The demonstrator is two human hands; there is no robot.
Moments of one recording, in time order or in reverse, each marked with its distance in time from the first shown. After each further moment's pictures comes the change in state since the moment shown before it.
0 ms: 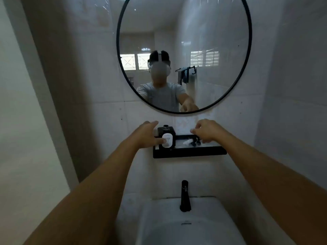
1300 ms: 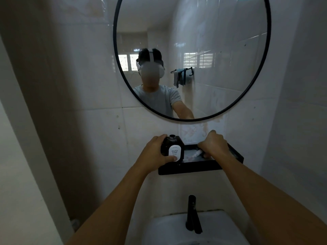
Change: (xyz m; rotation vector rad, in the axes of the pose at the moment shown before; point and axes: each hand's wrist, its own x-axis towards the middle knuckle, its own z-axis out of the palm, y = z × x) left_hand 0.039 -0.041 0.060 -0.349 0.118 0.178; right_hand 0.061 0.007 0.062 0.151 0.258 0.268
